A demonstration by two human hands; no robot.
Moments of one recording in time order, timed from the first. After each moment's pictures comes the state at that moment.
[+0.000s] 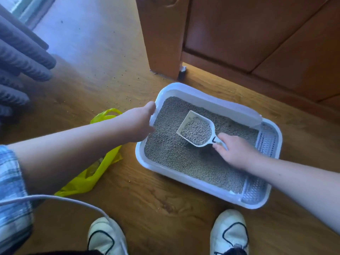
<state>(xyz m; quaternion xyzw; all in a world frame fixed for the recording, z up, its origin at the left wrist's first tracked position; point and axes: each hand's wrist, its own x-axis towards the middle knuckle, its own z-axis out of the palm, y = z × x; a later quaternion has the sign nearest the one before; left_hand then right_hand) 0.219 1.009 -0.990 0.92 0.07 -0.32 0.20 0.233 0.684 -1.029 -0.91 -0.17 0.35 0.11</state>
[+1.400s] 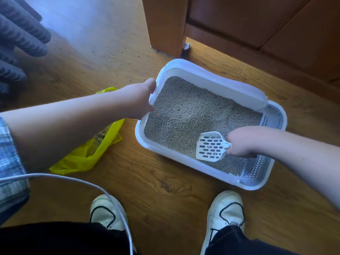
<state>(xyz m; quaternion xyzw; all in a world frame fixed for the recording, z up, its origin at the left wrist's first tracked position) 0.220 1.008 -0.987 0.93 0.06 -0.32 0.19 0.234 0.701 -0.994 -0.79 -0.24 0.53 -0.21</state>
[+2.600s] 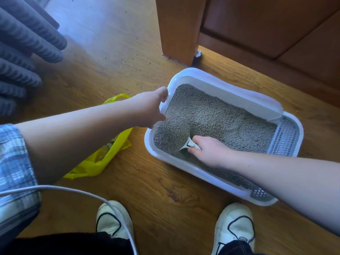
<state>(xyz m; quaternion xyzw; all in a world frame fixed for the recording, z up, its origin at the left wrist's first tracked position) 0.222 1.012 -0.984 0.91 0.07 -0.34 0.22 0.199 0.769 -1.058 -0.85 -0.23 0.45 0.14</state>
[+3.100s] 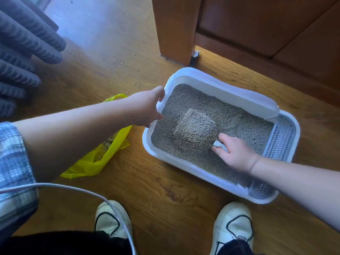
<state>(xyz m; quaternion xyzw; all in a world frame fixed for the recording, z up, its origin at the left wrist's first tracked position) 0.221 1.011 -0.983 0.91 0.07 -0.34 0.22 0.205 0.695 -1.049 -0.89 -0.21 0.38 0.16</state>
